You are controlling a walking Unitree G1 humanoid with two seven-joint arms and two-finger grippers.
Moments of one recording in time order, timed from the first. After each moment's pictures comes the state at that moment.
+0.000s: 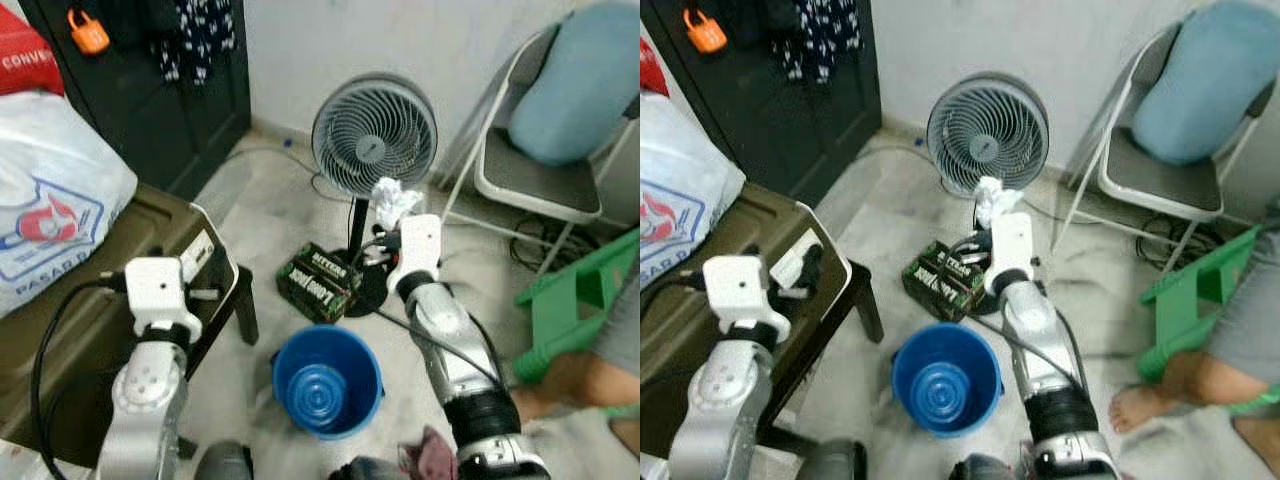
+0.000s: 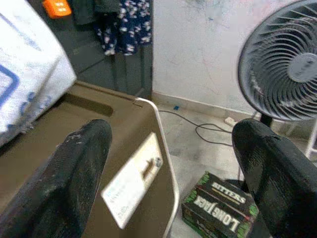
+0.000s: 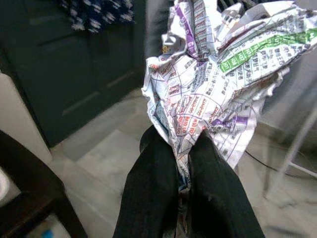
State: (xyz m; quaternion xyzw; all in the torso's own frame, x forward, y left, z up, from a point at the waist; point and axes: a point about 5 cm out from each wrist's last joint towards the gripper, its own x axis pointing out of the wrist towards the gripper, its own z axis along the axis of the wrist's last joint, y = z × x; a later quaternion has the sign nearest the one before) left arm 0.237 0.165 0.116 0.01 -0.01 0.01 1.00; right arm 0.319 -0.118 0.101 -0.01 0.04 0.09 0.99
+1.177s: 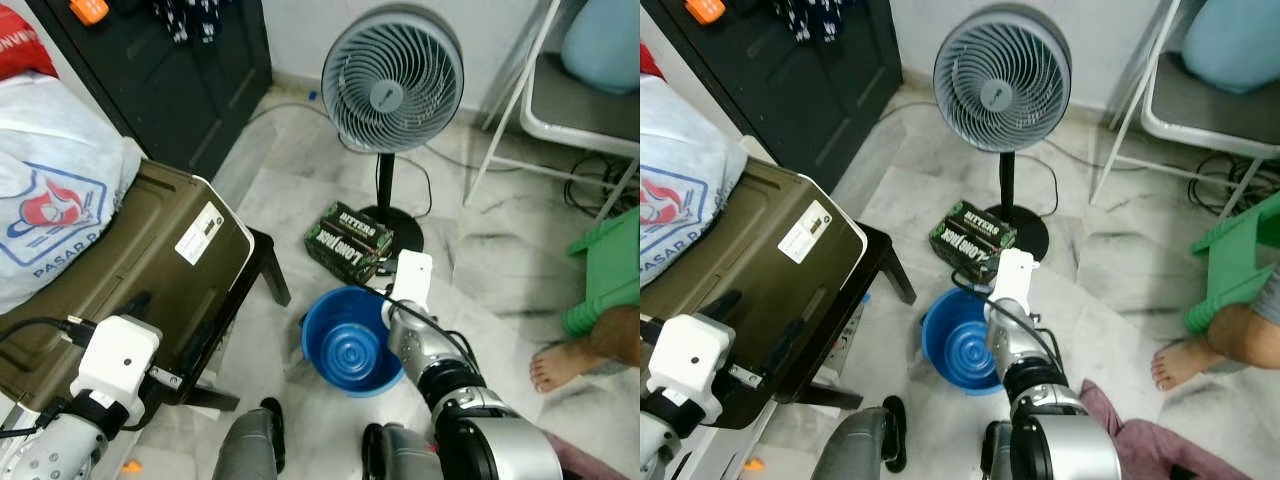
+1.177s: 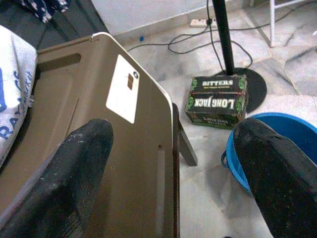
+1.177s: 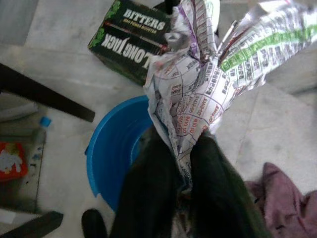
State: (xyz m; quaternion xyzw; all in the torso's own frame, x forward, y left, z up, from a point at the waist) left arm 0.157 0.204 0.135 0.17 0.07 -0.15 0.97; right arm 0.321 -0.109 0.025 0.05 0.29 -0.07 0.95
